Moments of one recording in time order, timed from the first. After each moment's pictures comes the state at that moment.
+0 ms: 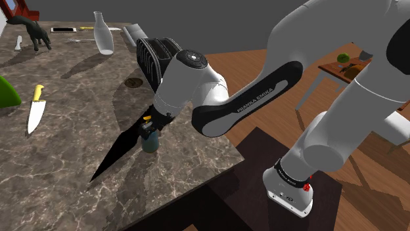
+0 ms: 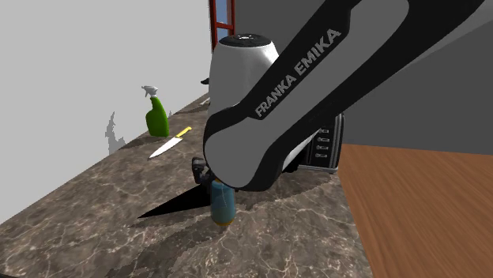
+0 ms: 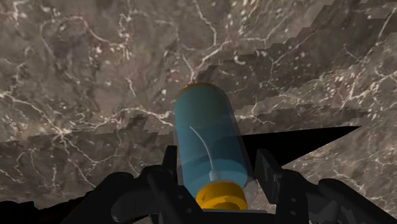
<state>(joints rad) 0.07 0.01 0.58 -2.40 -0.23 2.74 0.74</state>
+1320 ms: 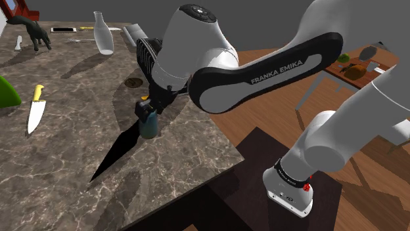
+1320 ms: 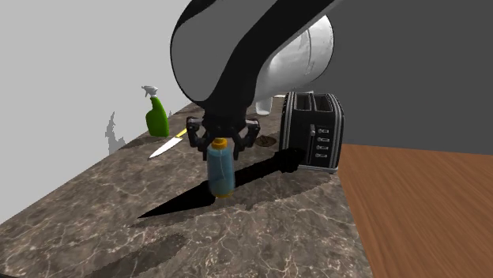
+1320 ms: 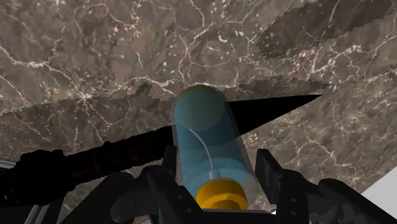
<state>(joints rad) 0.10 -0.16 0.56 -2.31 -0.01 2.52 0.57</state>
